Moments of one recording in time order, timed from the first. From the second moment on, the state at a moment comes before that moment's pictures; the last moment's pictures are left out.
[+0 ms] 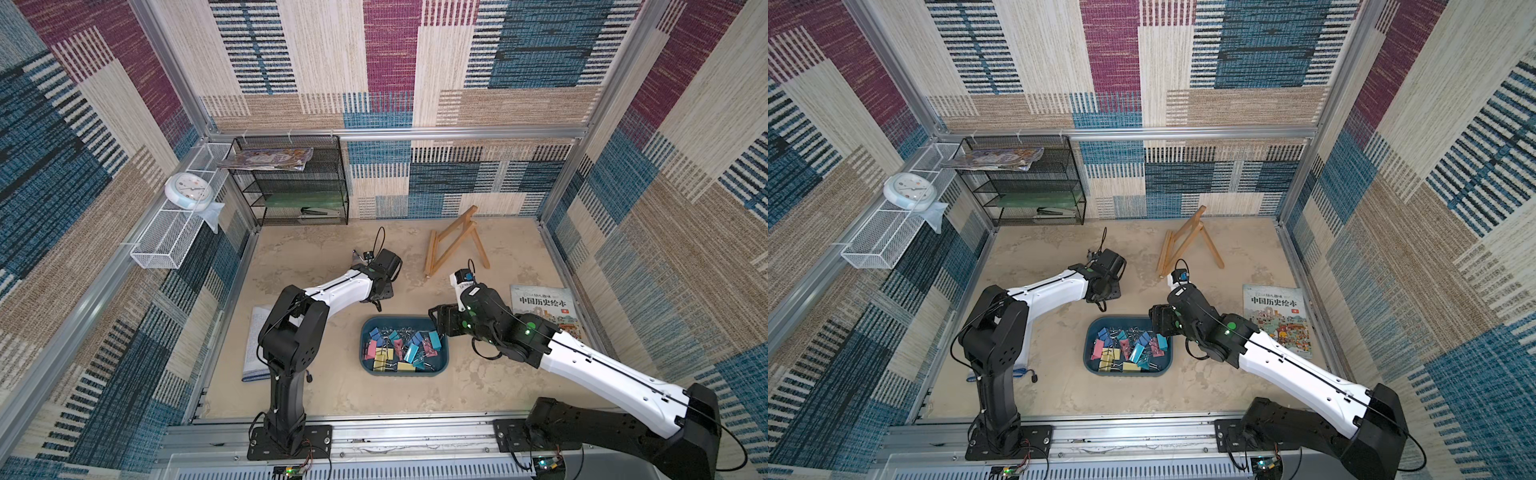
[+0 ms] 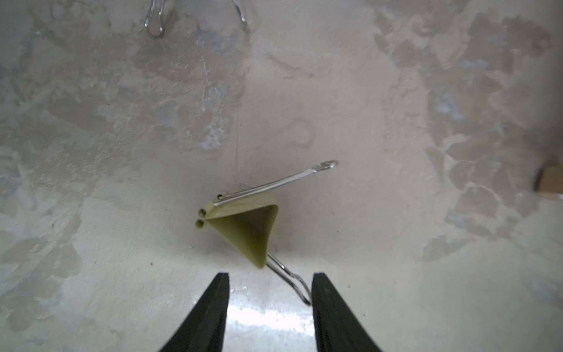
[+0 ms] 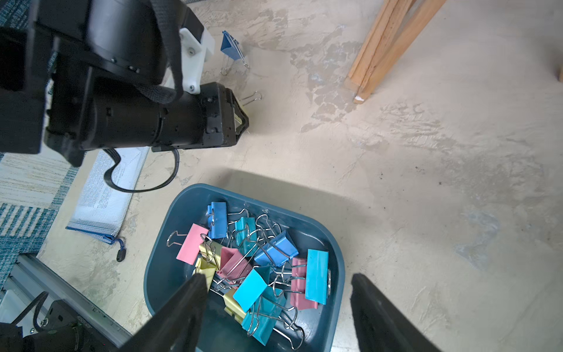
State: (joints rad) left arm -0.55 1.99 1.39 -0.57 -0.28 -0.71; right arm 0.86 1.08 0.88 -0.50 0.19 0.59
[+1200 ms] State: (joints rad) left arm -0.74 1.43 1.26 -0.85 -0.03 -0.71; right arm 0.84 1.08 0.81 -0.50 0.22 0.60
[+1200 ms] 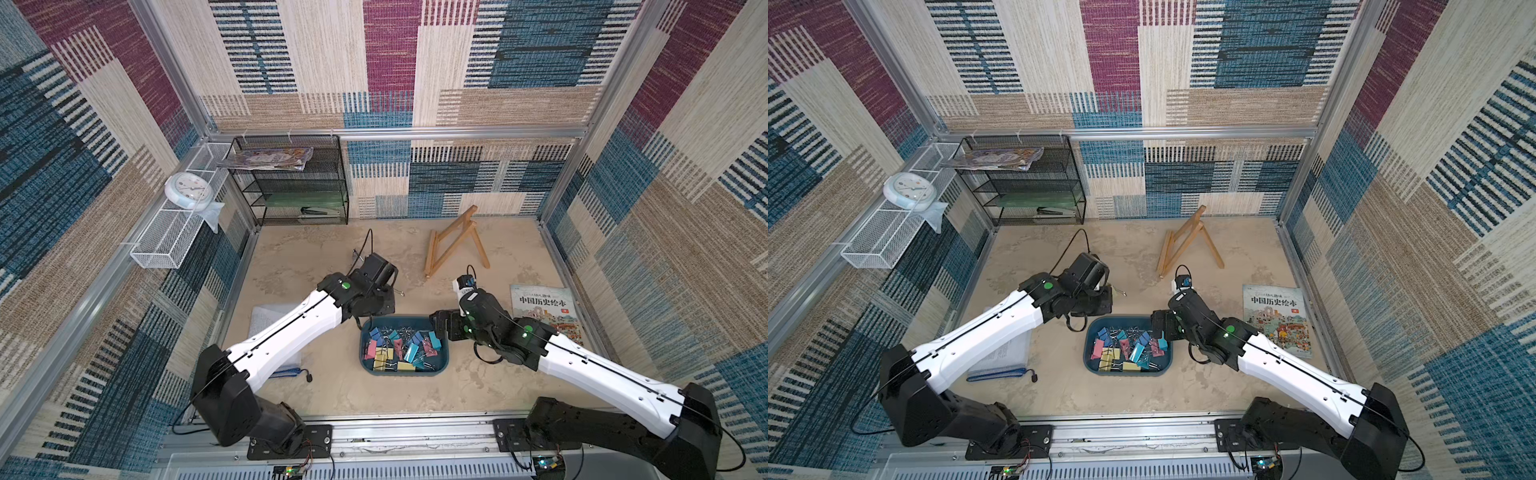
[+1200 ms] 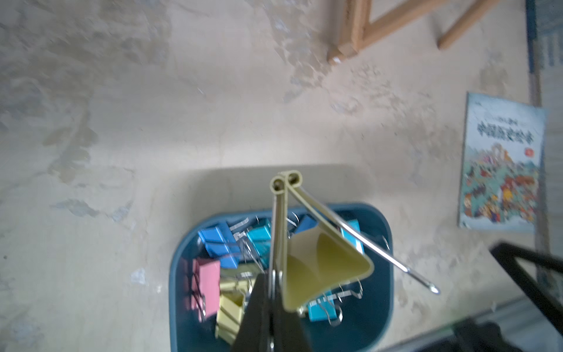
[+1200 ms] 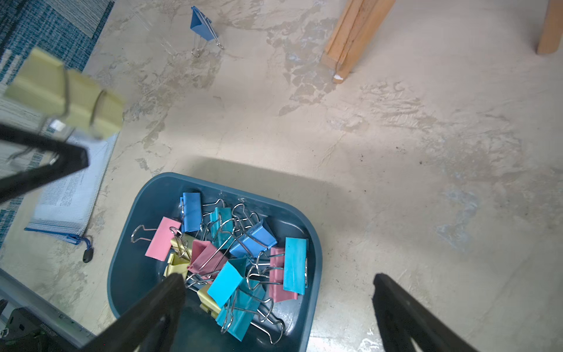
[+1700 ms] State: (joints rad) left arm -0.95 1.43 1.10 -0.82 0.07 -0.86; right arm 0.81 1.03 0.71 -0.46 0.23 0.65
